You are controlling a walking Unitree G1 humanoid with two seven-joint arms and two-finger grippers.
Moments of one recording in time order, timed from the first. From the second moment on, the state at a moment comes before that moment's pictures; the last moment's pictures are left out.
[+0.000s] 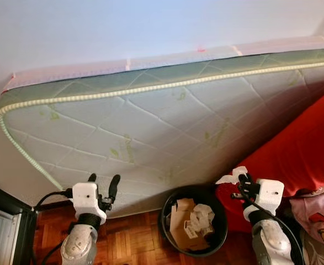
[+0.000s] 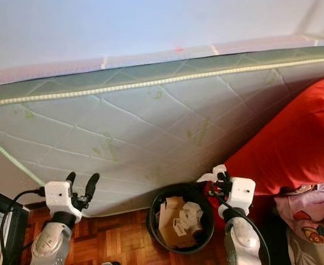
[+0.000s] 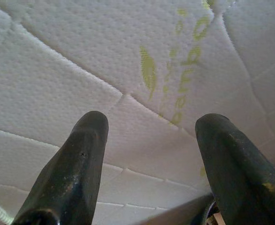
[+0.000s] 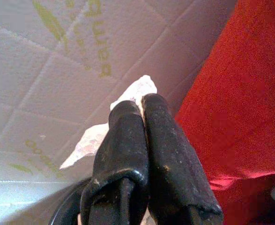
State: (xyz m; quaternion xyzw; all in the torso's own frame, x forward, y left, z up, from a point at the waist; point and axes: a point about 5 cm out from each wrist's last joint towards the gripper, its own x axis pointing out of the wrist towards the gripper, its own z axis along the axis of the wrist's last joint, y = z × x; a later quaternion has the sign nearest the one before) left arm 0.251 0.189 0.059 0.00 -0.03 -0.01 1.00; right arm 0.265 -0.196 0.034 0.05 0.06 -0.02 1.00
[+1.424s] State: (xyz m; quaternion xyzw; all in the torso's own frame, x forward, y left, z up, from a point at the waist) left arm 0.247 0.185 0.061 -0.02 -0.01 -0.03 1.00; right arm 0.258 -0.180 0.026 0.07 0.10 0.02 0.99
